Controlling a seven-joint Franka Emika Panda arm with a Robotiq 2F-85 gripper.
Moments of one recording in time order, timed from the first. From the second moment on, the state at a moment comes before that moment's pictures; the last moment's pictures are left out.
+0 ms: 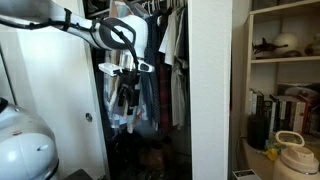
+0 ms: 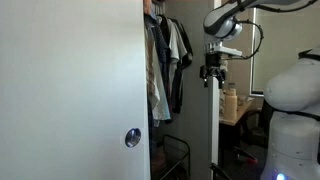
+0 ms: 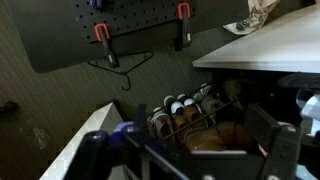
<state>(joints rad) -0.08 -0.71 -0.13 -2.58 0.09 1.70 0.07</state>
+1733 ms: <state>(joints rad) 0.28 -0.60 0.26 -2.44 0.15 1.90 0.08</state>
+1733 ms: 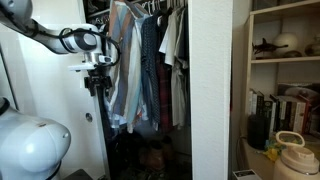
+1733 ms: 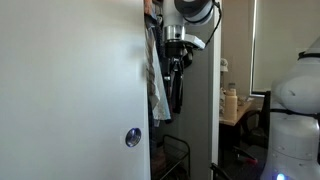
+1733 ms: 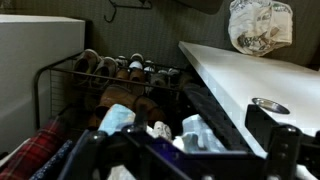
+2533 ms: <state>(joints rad) 0.42 -0.68 0.48 -2.64 0.26 2.14 0.26</state>
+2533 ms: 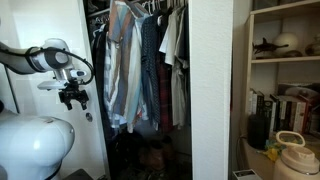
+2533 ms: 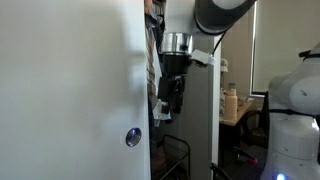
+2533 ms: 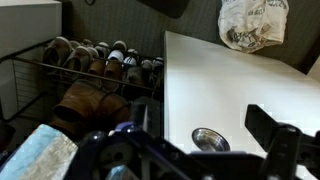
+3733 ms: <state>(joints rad) 0.48 -0.64 0.59 -2.79 0.21 2.54 0.42</state>
